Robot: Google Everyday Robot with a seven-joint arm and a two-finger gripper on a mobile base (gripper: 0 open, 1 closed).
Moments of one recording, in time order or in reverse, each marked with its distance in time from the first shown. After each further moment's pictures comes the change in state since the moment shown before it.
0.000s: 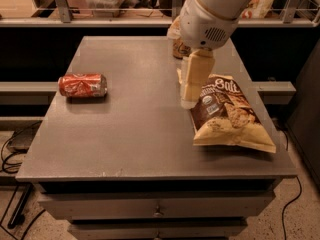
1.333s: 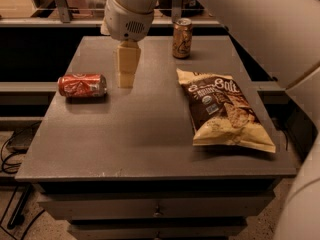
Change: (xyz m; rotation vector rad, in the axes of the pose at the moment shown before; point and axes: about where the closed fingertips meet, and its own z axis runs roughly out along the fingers) arm -0.116 -0.060 0.070 -0.058 -0.087 -0.191
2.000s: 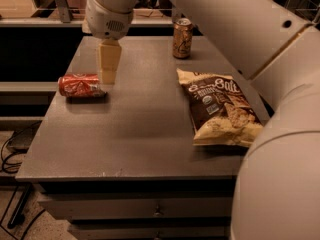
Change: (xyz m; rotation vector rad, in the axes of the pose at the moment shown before) arm -0.027 -0.029 0.024 -0.002 -0.041 -0.051
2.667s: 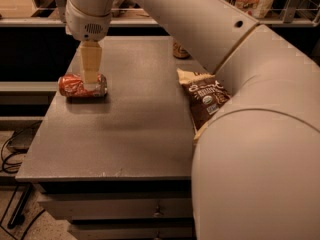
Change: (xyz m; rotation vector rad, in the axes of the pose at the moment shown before) arm -0.026 -0.031 0.036 -0.004 0.015 -0.043
